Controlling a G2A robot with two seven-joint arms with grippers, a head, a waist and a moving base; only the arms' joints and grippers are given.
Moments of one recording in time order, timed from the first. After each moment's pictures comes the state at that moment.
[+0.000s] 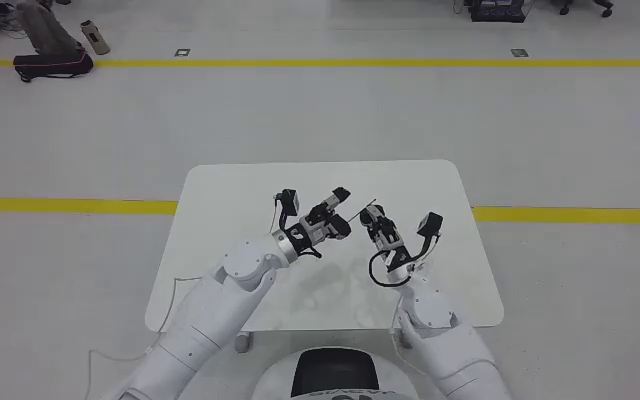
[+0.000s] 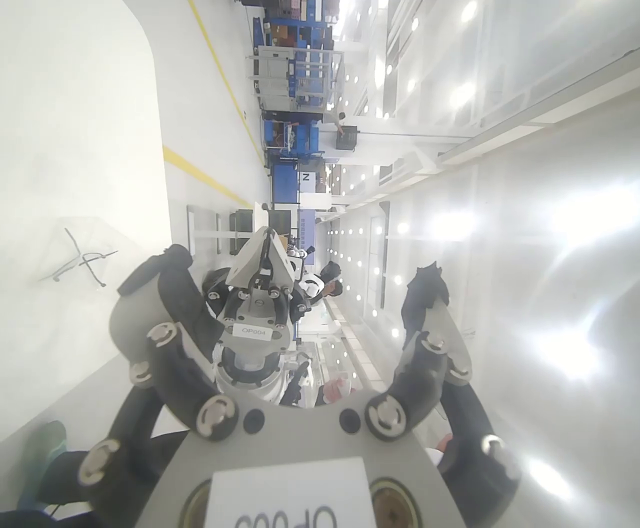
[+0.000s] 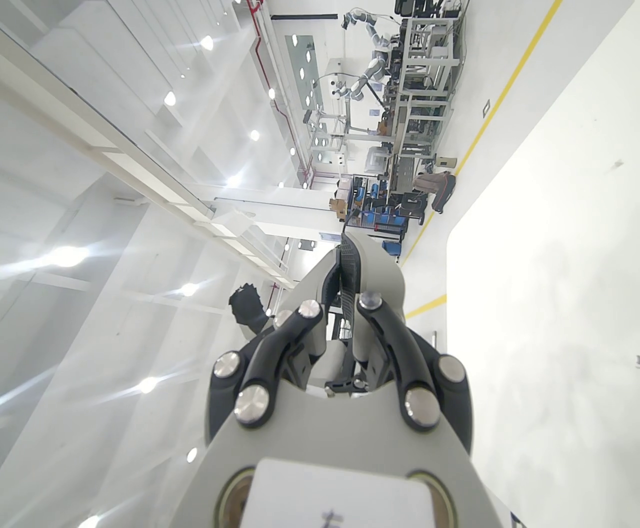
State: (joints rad) left arm 1.27 -1.24 -0.94 -1.45 -0.51 -0.11 -0.45; right arm -1.60 -1.38 1.18 -1.51 0.14 -0.34 0.04
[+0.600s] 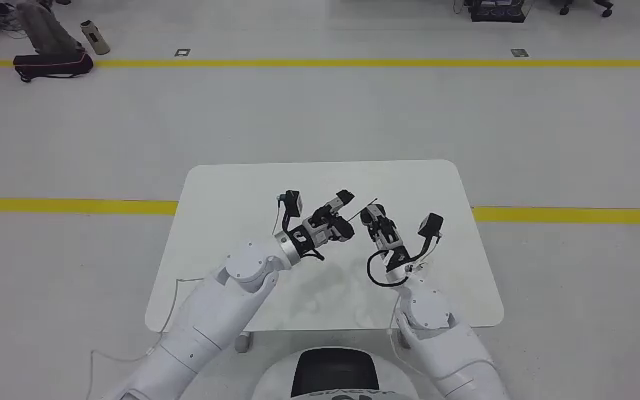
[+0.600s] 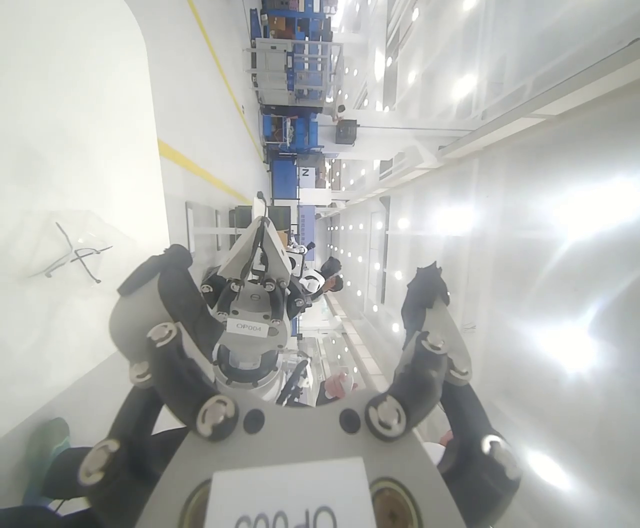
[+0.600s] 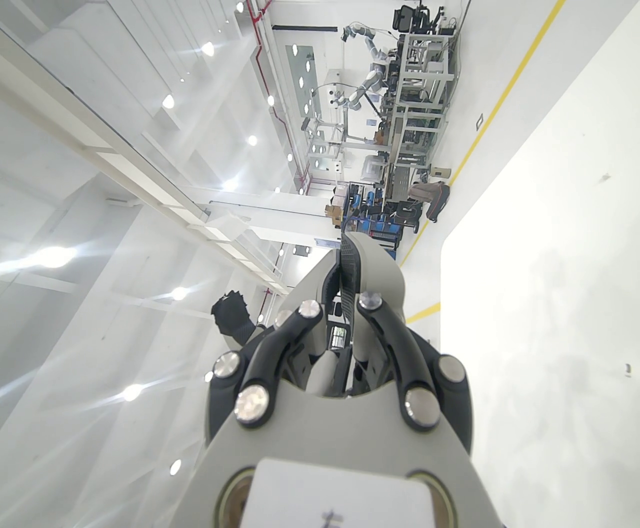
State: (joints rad) left arm 1.27 -1.24 -0.93 -1.46 -0.50 -0.11 -0.46; right arm -1.60 -1.39 1.17 -1.51 0.11 -0.34 -0.01
